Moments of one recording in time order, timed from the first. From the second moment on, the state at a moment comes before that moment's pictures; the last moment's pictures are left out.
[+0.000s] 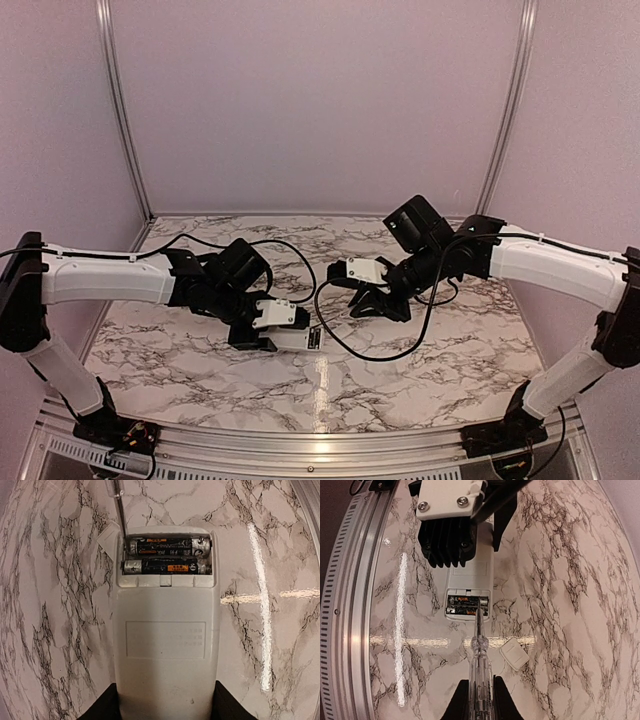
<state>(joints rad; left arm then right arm) -0.92 1.60 1.07 -0.50 0.16 0.74 0.86 1.45 1.23 -0.72 -0.35 -0.62</state>
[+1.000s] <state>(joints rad) -0.93 1.59 1.07 -0.50 0.14 0.73 0.86 1.49 1.23 -0.71 -0.30 -0.65</state>
